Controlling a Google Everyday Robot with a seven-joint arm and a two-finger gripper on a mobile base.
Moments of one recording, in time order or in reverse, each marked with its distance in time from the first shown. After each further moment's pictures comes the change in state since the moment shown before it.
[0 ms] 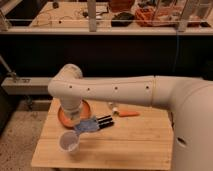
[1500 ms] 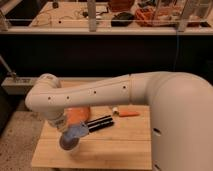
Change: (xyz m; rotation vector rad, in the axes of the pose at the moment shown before) arm -0.055 0.008 0.017 -0.003 0.060 -0.117
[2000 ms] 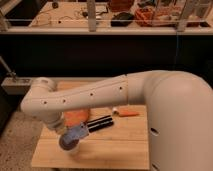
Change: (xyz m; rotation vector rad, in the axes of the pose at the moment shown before) arm -0.008 0.005 0.004 -0.001 0.029 -0.025
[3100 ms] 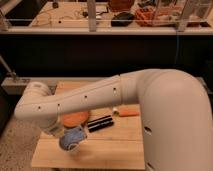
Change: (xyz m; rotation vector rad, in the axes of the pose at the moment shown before) arm -0.010 0.007 0.002 -0.008 0.029 -0.010
